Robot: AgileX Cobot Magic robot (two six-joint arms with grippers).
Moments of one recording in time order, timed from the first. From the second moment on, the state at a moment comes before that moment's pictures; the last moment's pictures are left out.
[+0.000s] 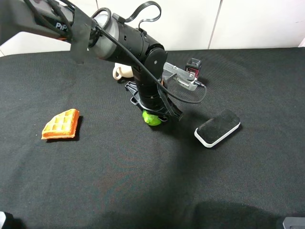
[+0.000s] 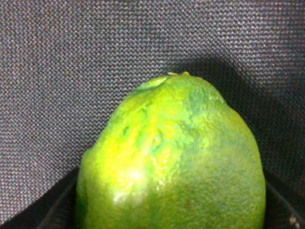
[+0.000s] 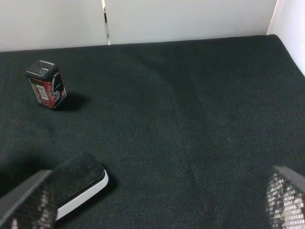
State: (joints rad) left arm -0.83 2.19 -1.44 0.10 0.57 -0.22; right arm 0.01 -0.01 -0.50 -0.01 1.02 -0.01
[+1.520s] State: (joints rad) left arm -0.82 2.04 -1.77 0.10 1.07 -0.22; right arm 0.01 -0.01 -0.50 -0.01 1.02 -0.01
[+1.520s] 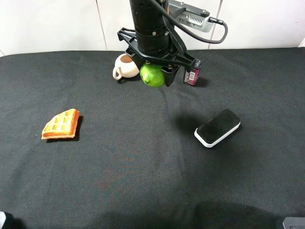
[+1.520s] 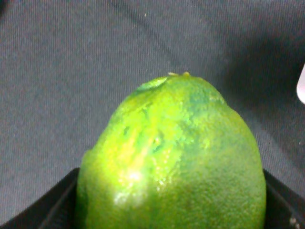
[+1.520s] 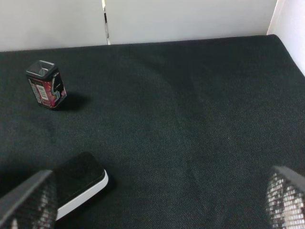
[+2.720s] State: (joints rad) left arm -0.65 2.04 -1.77 0.12 1.17 -0.12; right arm 0.01 -0.01 -0.50 -0.01 1.02 -0.01
